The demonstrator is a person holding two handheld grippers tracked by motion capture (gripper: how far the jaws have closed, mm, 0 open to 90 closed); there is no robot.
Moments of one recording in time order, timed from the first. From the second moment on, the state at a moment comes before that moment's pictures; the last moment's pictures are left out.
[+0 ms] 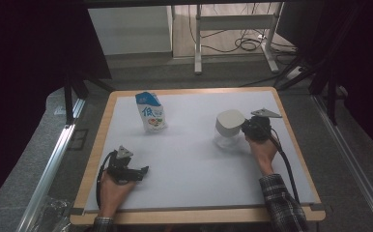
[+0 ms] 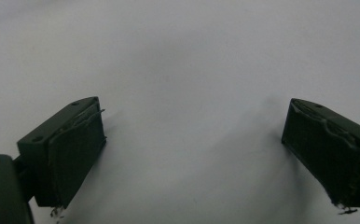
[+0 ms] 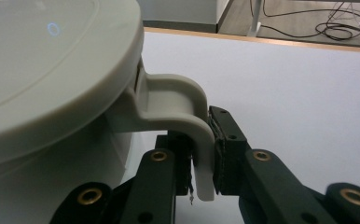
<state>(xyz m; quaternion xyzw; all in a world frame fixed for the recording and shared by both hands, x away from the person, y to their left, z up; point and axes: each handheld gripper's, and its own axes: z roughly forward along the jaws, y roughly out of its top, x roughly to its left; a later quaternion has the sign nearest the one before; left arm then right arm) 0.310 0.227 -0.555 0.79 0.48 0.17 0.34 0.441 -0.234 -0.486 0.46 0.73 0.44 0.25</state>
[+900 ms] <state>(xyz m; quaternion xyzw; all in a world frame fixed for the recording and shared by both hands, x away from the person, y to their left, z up) 0.310 0.227 -0.555 0.79 0.48 0.17 0.34 0.371 -0.221 -0.481 0.41 0.75 0.47 0.21</state>
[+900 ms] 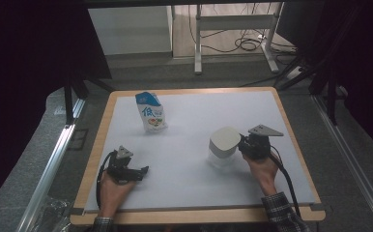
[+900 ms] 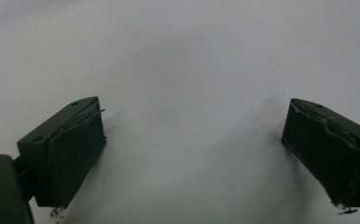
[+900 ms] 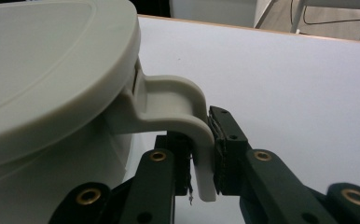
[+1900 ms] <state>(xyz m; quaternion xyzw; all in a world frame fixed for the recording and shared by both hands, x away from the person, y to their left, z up) 0.310 0.227 -0.555 0.79 0.48 0.17 0.34 0.333 -0.222 -0.506 0.42 0.76 0.46 0.21</state>
